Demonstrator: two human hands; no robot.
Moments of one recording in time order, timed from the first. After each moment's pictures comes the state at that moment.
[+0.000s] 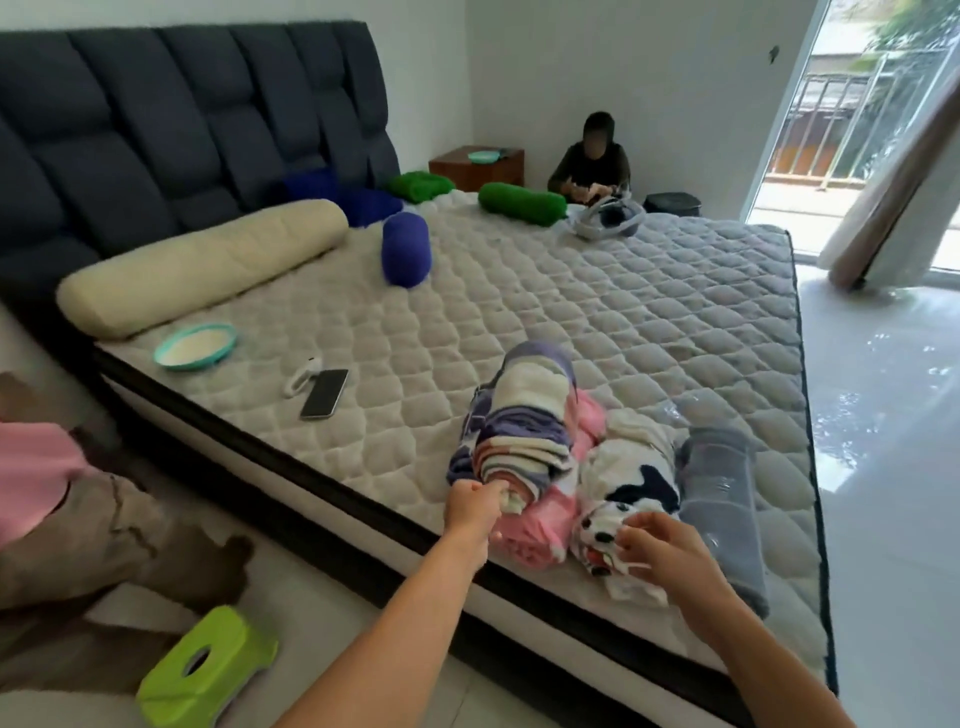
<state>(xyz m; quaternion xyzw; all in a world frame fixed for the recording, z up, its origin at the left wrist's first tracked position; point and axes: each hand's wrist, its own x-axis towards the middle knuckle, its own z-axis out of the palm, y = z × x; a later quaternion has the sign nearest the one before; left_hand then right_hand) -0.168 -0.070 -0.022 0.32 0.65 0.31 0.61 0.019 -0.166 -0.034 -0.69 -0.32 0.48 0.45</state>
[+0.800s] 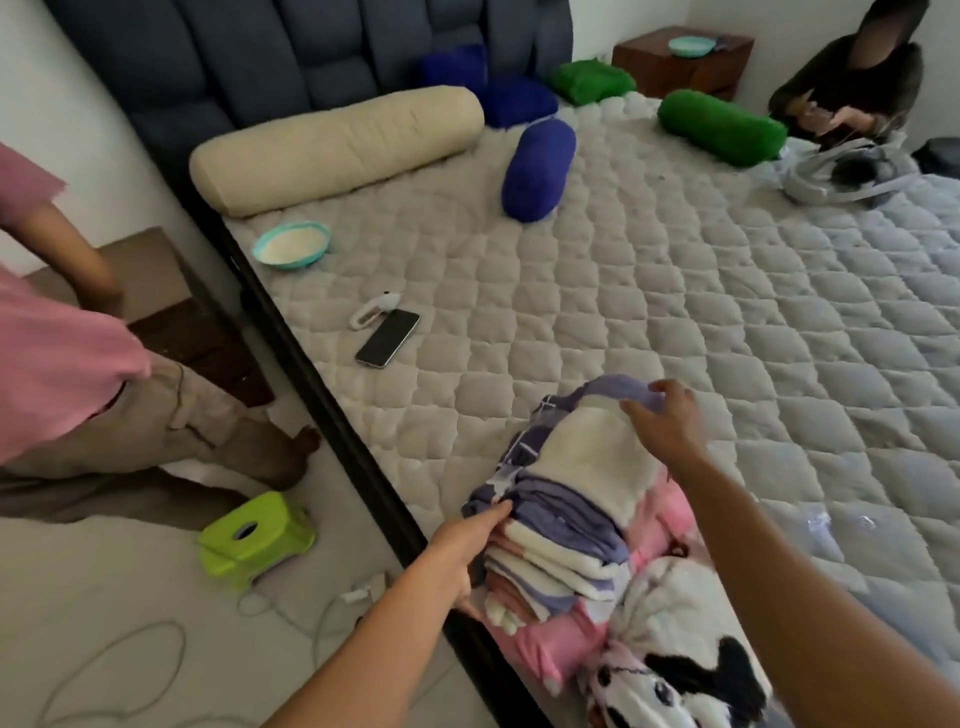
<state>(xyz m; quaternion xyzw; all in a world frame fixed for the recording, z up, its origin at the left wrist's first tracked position) -0.140 0.063 -0.045 0.07 0.72 0.24 0.65 0.059 0.204 -0.056 -0.71 -0.54 0.34 0.28</state>
